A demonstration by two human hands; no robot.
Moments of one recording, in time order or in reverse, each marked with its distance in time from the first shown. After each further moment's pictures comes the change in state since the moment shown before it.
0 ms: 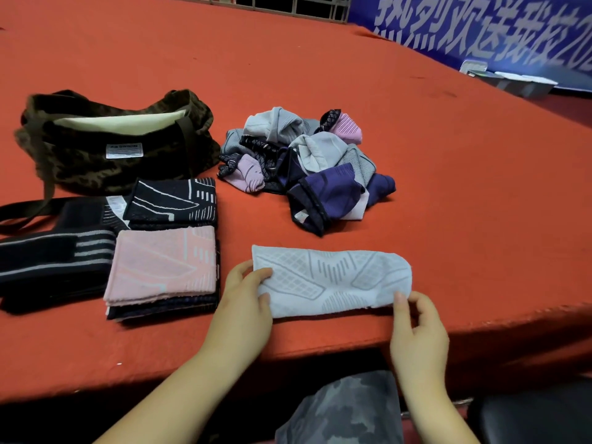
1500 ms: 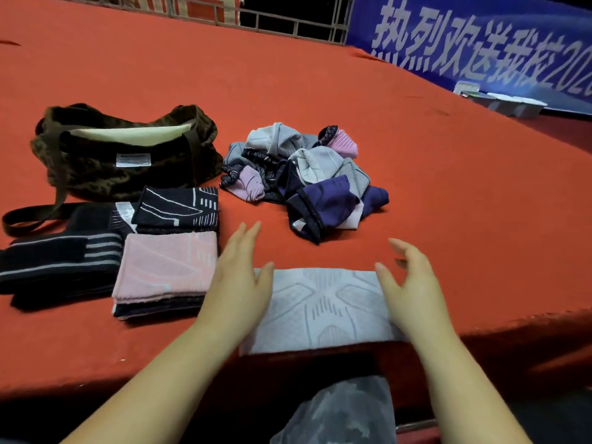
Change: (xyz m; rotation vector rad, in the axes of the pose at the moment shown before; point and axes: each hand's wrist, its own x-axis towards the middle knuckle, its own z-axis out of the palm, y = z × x) left_hand 0.012 0.032 -0.028 -0.012 0.081 0.090; right_hand 0.048 -0.053 -0.015 -0.164 -0.259 -0.157
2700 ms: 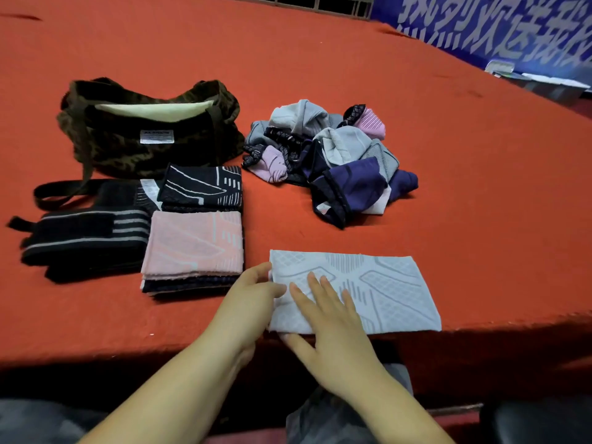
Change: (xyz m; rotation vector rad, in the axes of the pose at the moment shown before) left_hand -0.028 -0.014 -0.001 -0.722 -0.161 -0.739; right_hand -0.079 -0.025 0.088 -0.372 -0.599 -0.352
